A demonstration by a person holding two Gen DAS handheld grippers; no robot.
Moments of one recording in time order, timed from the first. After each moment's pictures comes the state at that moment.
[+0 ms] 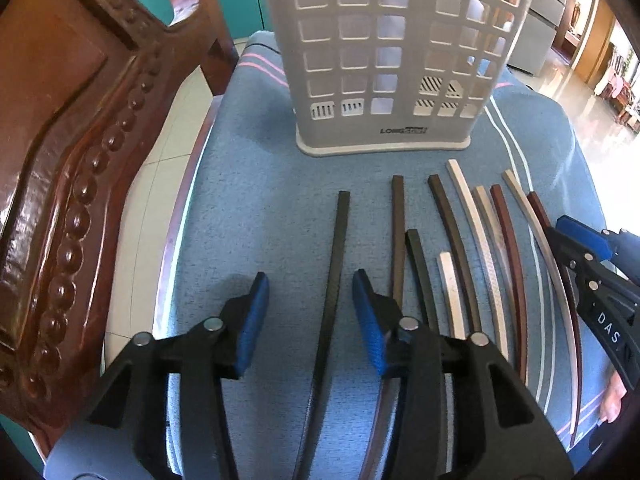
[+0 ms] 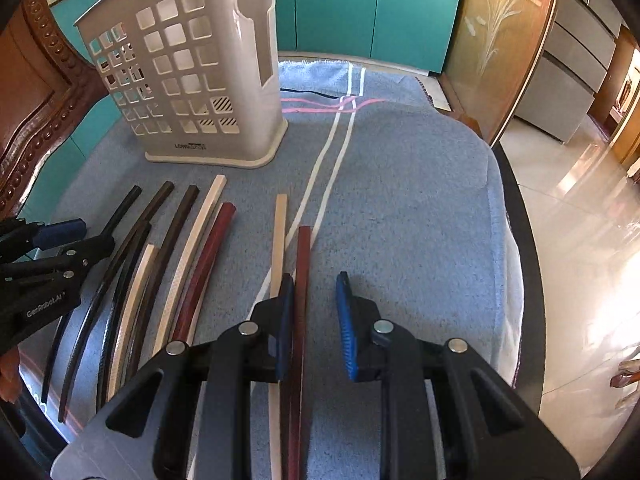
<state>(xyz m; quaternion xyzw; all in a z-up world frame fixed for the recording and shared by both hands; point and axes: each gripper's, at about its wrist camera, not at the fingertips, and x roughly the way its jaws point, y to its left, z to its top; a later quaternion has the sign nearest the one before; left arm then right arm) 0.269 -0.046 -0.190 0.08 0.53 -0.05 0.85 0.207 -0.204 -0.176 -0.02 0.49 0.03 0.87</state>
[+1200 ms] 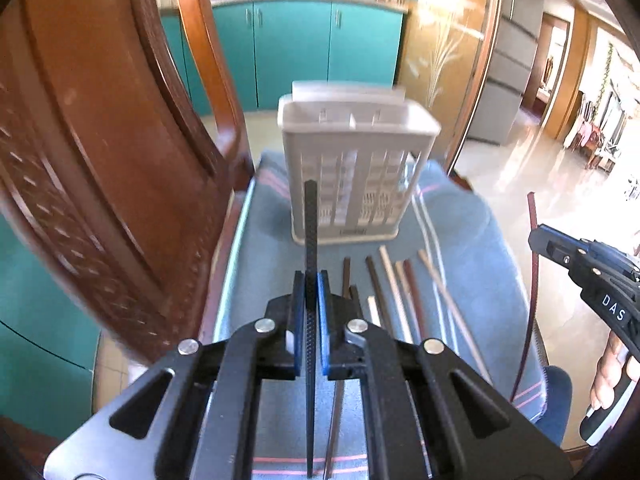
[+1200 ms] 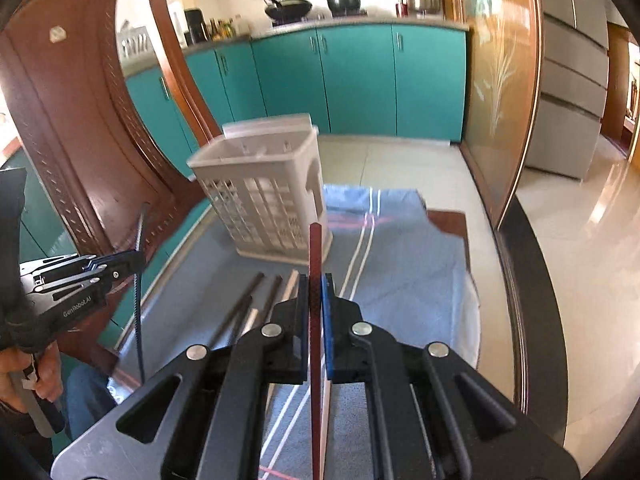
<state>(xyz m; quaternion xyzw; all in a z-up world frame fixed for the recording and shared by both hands) 0.176 -0.032 -0.063 0.03 0.39 -0.09 0.91 0.138 -0.222 -0.053 0.04 0.36 0.10 0.93</state>
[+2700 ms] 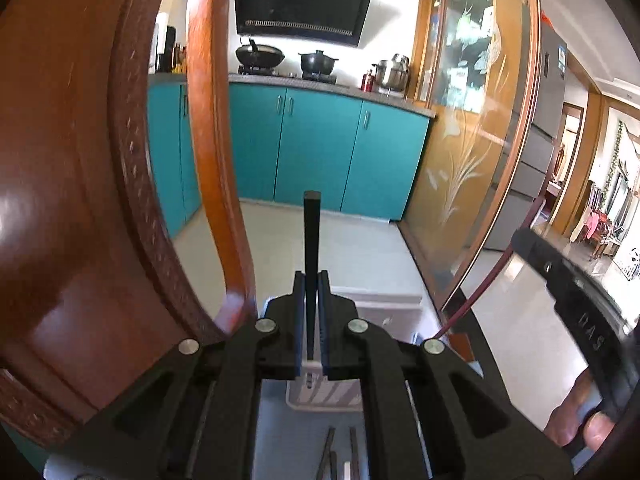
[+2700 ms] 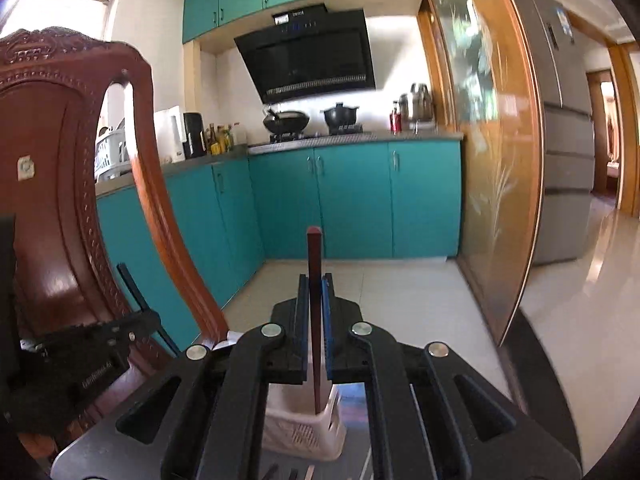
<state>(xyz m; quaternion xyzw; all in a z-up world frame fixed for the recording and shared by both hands) 0.263 -0.021 0.008 -0.06 0.27 -0.05 0.96 0.230 -0.197 0.037 0.06 0.17 0.08 0.98</state>
